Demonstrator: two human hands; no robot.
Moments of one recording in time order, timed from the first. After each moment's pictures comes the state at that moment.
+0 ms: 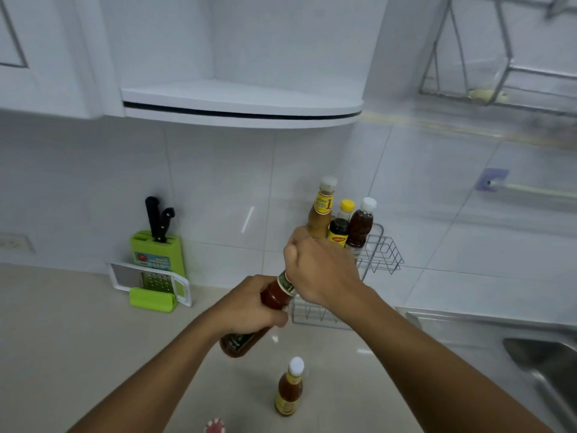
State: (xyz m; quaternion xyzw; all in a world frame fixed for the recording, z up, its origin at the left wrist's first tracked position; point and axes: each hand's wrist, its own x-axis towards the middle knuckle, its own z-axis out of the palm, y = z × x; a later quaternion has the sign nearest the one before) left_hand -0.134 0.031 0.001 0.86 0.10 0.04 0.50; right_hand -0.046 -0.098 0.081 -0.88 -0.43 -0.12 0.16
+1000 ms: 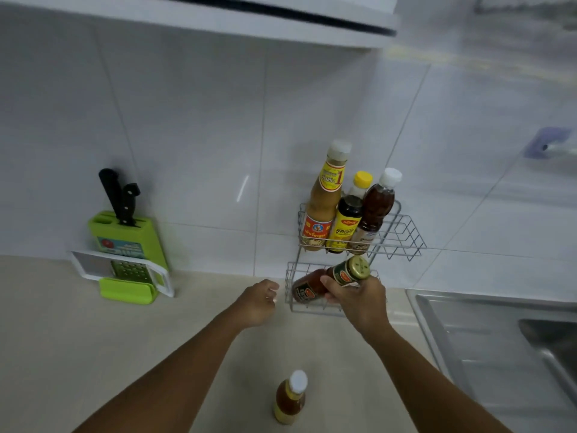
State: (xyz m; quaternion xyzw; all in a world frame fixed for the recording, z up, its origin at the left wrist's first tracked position) left_hand -0.023 0.071 -0.144 0.82 0.25 -0.08 0.51; right_hand 0.073 -0.132 -0.100 -0.83 -0.11 0.07 0.55
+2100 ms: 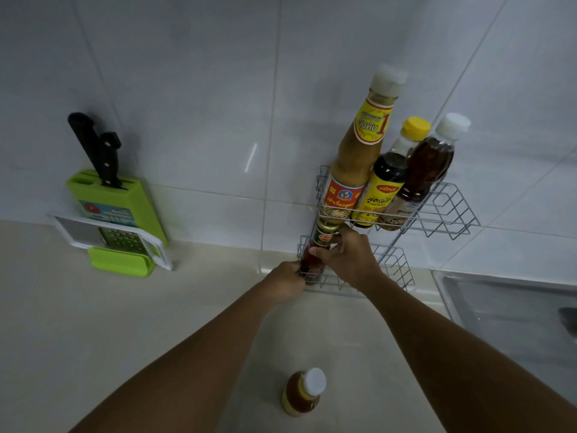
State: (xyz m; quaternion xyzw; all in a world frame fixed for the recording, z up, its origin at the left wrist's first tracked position) left_hand 0.029 0.055 -0.181 0.78 0.26 -0.13 0.56; right_hand 0.139 -0.063 -0.154 -0.89 -0.27 0.10 0.35
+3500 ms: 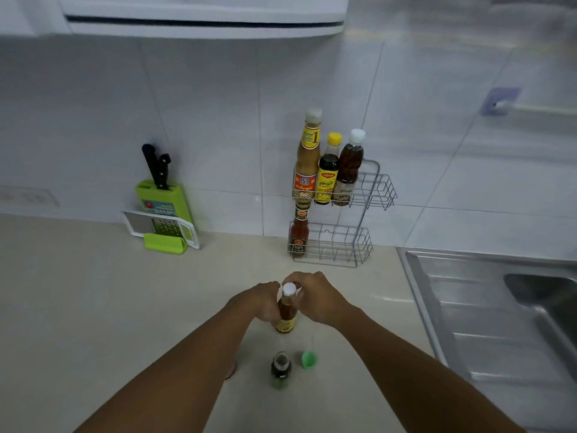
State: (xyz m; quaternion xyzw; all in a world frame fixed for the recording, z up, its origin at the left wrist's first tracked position) left_hand -0.126 -0.047 -0.105 0.89 0.24 -0.27 0.27; right_hand -0.040 -0.184 -0.120 -0.80 -0.45 0.18 0.34
